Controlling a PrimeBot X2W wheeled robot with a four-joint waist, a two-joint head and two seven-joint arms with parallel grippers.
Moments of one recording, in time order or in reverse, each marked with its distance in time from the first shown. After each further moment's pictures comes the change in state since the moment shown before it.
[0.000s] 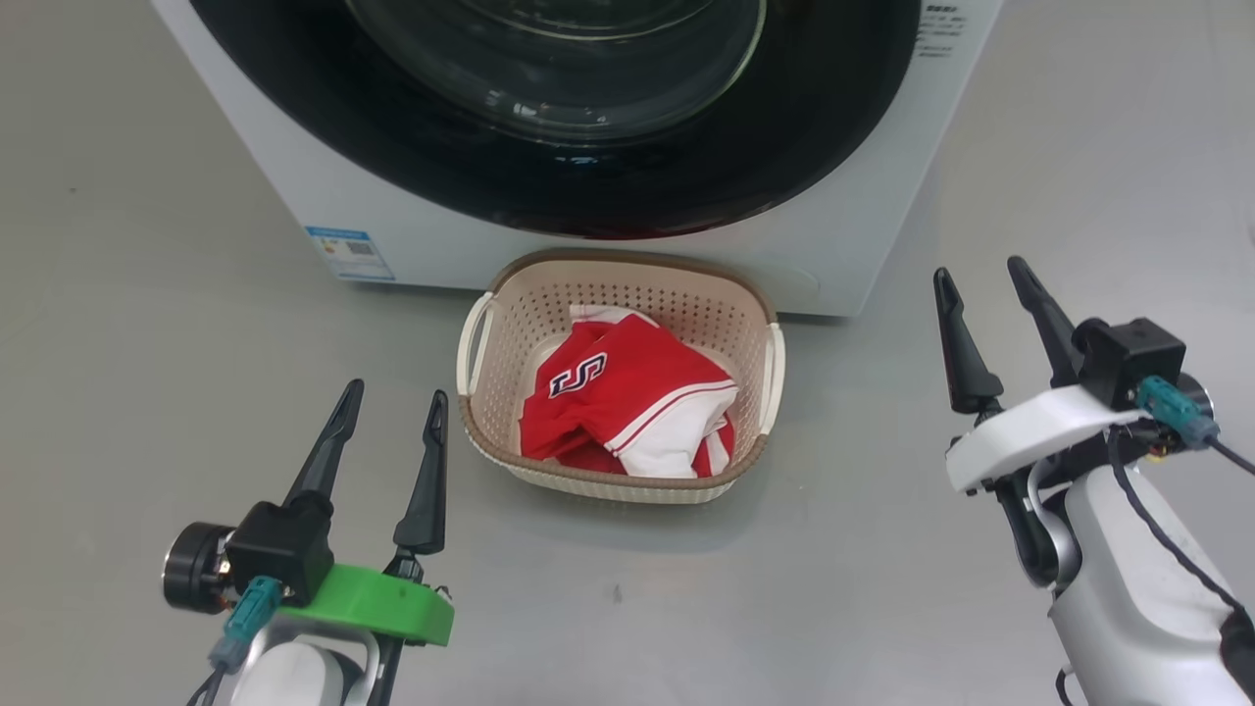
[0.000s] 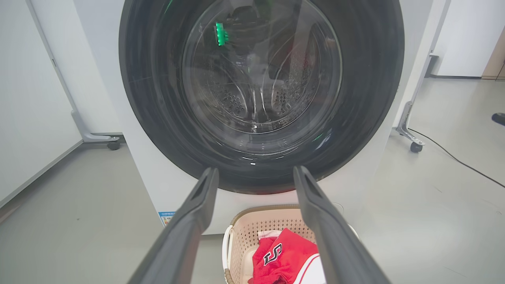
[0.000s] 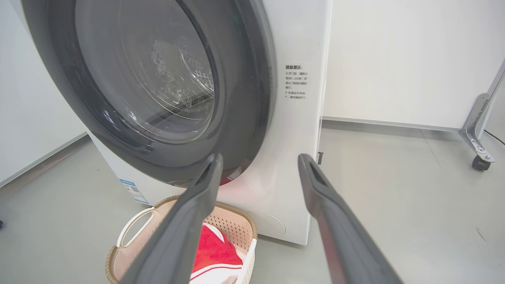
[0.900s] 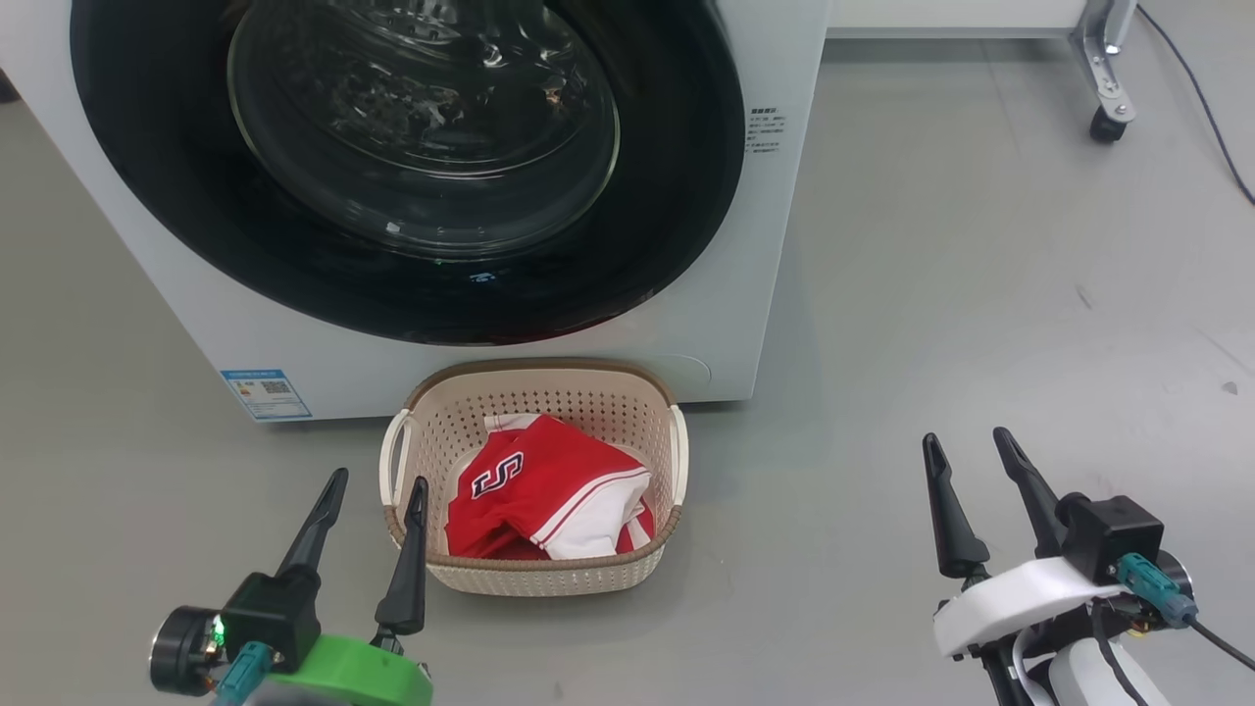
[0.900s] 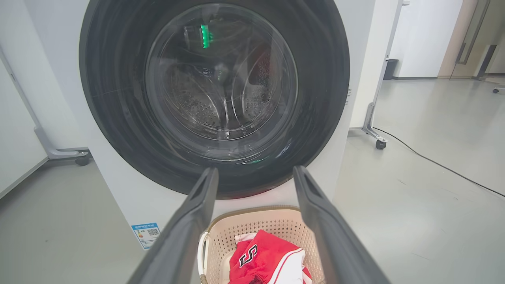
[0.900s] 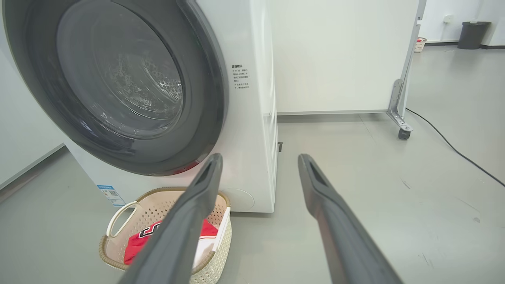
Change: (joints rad) left arm 0.122 0.039 0.016 0.030 -0.010 0.000 0.004; right arm 0.347 0.056 -0.035 -0.192 -0.011 -0.060 0.000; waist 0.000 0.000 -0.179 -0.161
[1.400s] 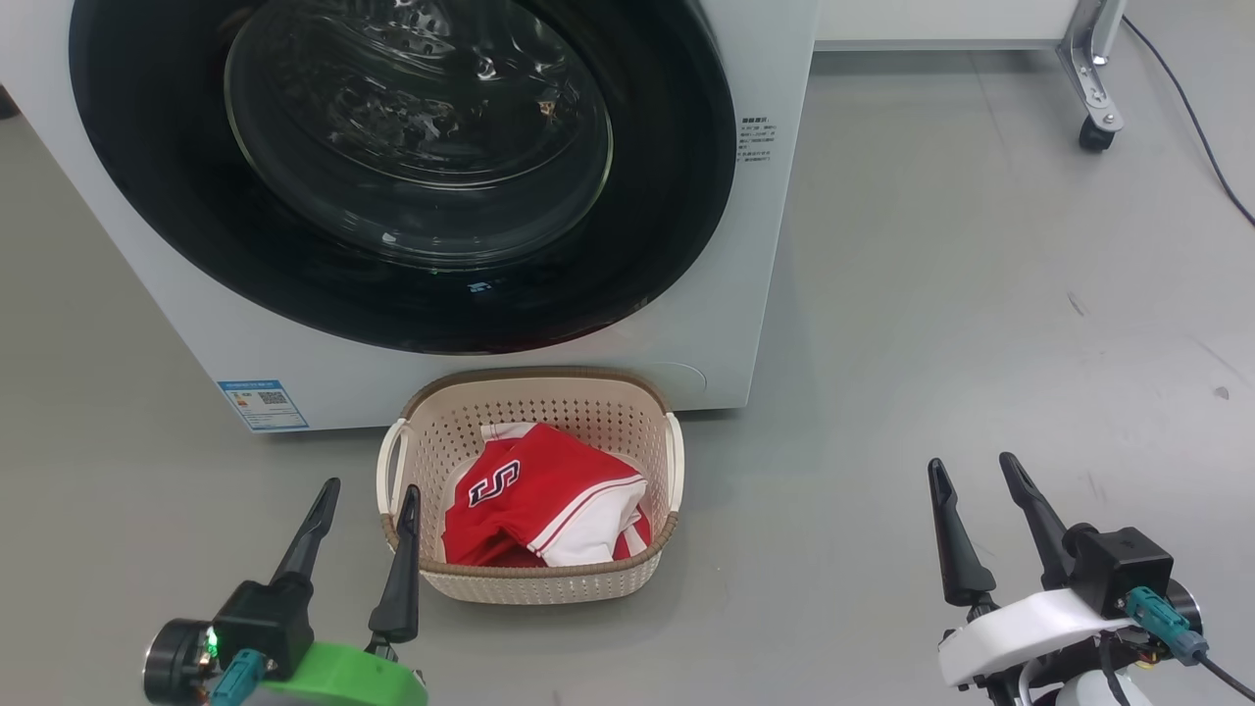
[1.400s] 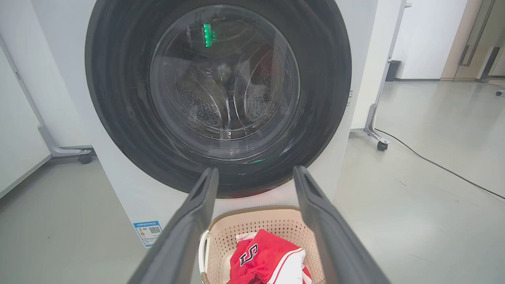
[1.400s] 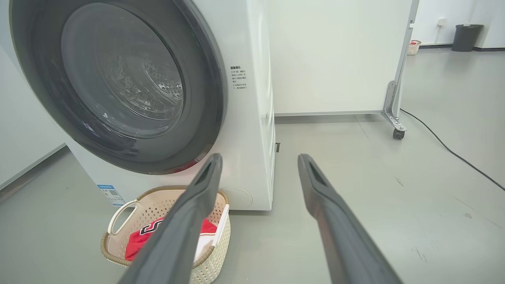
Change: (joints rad) left arm 0.021 0.001 0.010 -0.013 -0.007 0.010 0.009; right arm 0.077 -0.001 -0.009 -0.073 -0.009 -0.010 0.000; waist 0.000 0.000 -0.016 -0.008
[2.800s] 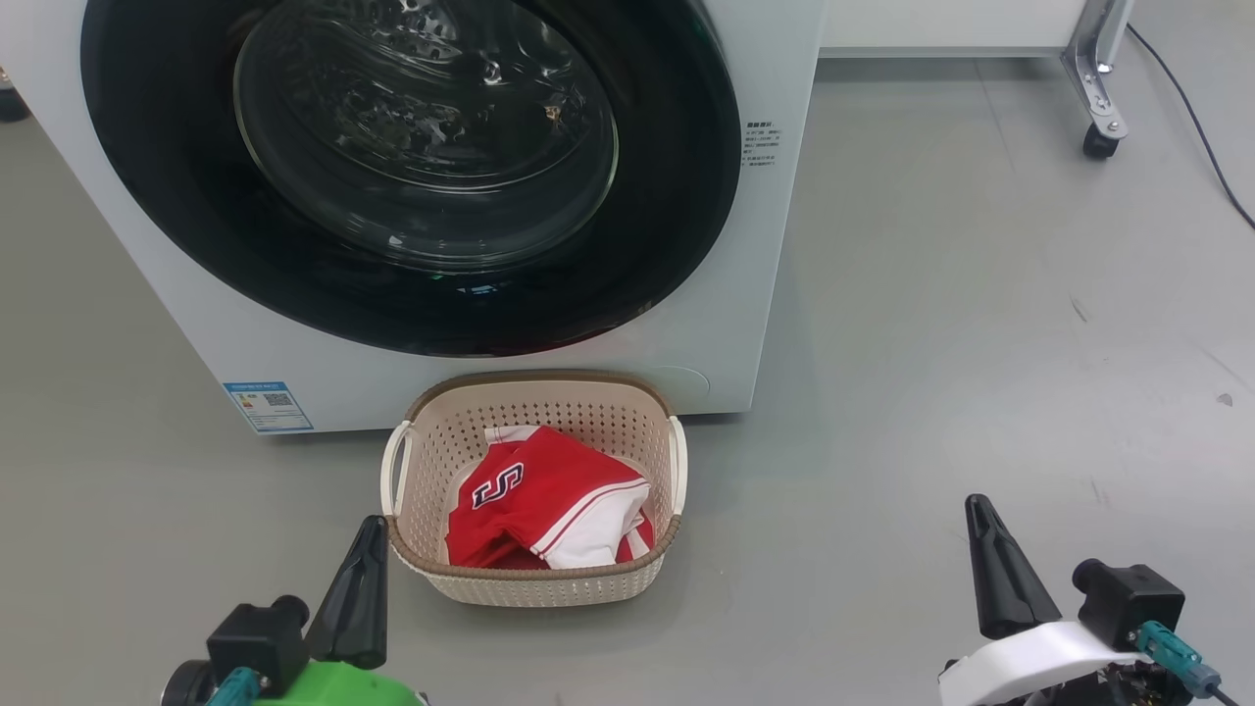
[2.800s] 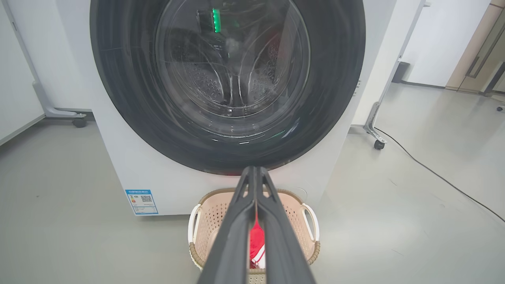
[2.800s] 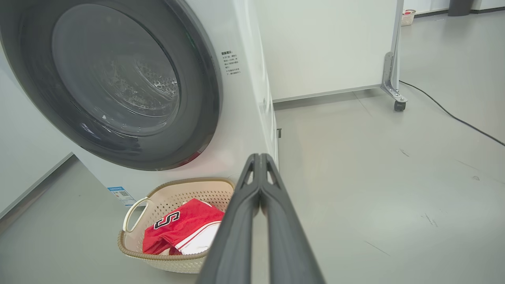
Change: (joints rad) left arm 0.039 -0.016 -0.005 0.020 -0.081 0.004 0.015; right arm 0.068 0.016 0.001 -0.022 0.075 -0.006 0.007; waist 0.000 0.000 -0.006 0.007
